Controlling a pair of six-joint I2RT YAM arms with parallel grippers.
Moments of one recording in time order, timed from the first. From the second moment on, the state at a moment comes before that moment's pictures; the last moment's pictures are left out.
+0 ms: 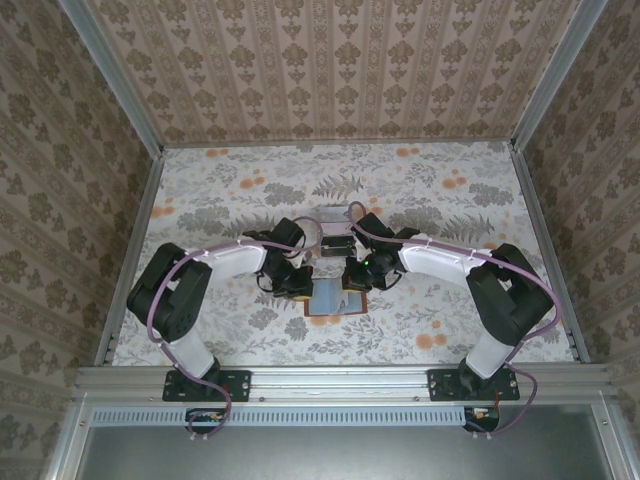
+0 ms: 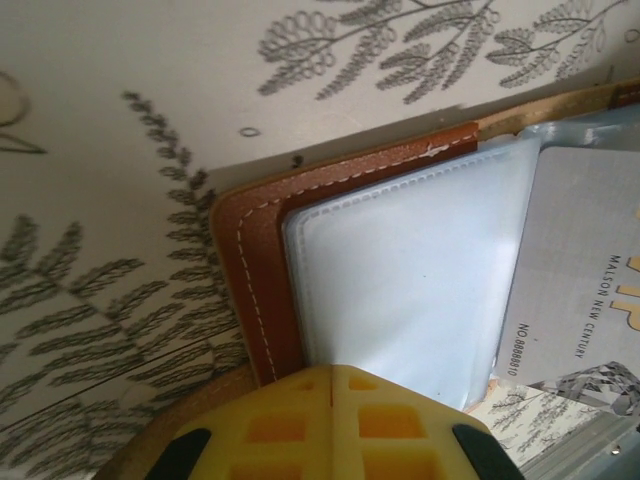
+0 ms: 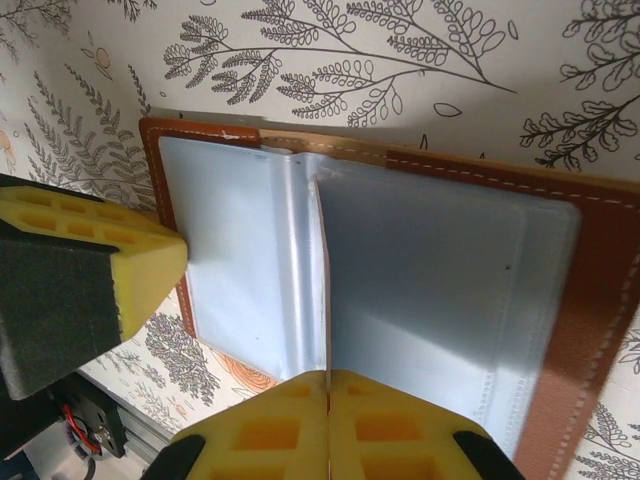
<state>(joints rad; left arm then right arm) -0.64 1.69 0.92 -0.60 0.46 -0.54 0.63 1.68 1.01 -0.53 -0.42 0.72</state>
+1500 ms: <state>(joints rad) -0.36 1.49 0.84 -0.65 0.40 -0.46 0.56 2.17 2.11 -1.30 -0.03 -0.86</state>
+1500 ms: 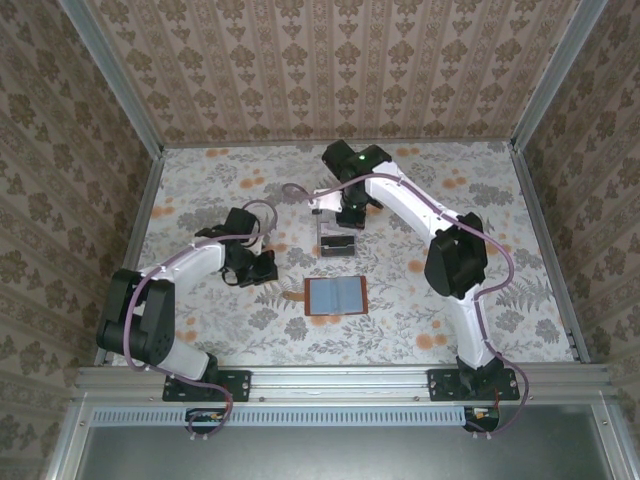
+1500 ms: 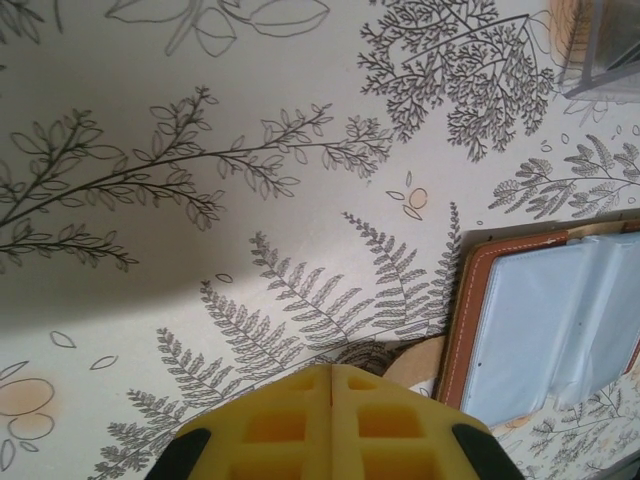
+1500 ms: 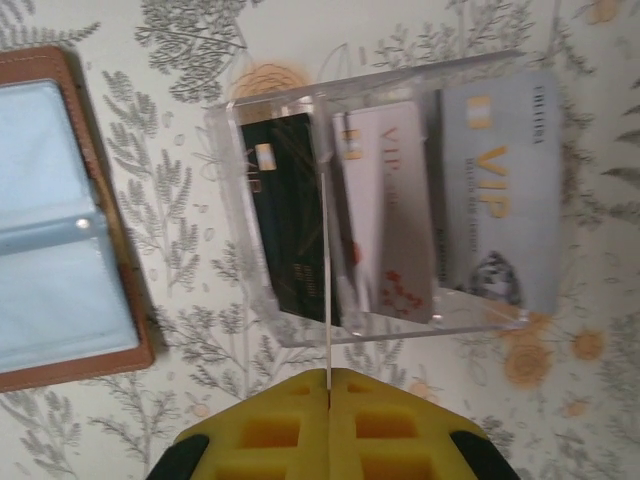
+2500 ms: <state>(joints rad) -0.32 1.53 0.84 -0.66 0.41 -0.45 0.55 2.45 2.48 -1.39 0.02 -1.00</state>
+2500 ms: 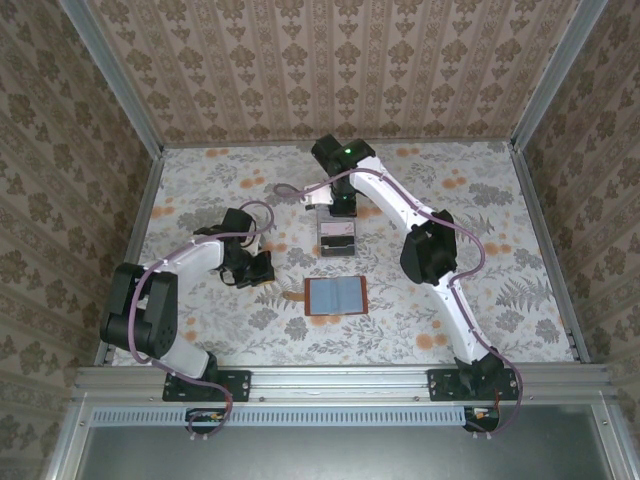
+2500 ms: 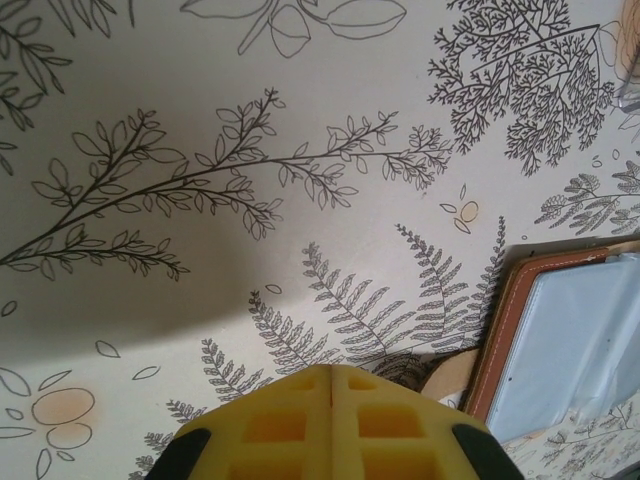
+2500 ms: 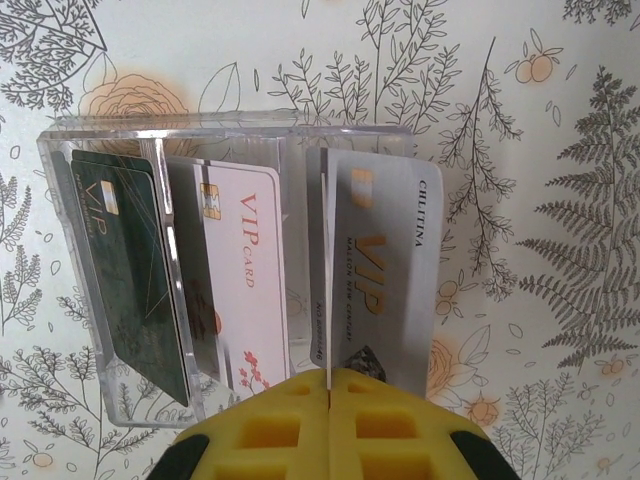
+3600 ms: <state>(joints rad) -0.29 1.53 0.98 -0.66 0.07 -0.35 0.46 1.81 1.57 -0.66 0.20 -0.61</state>
